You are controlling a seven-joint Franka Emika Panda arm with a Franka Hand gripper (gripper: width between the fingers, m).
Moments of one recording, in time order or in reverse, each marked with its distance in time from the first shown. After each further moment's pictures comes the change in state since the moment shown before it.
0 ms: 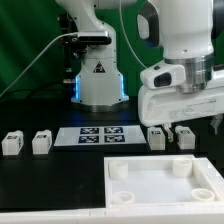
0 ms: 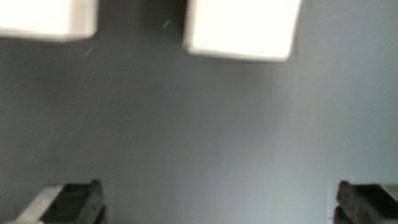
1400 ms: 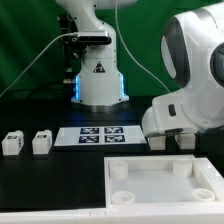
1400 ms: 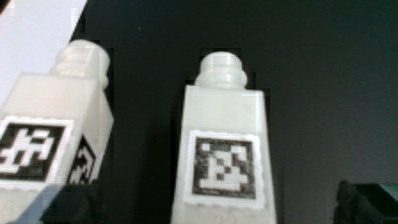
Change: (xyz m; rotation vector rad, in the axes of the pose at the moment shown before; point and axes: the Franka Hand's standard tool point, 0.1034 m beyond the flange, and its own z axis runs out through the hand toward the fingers) arm -0.049 -0.002 0.018 -0.023 -0.863 0.057
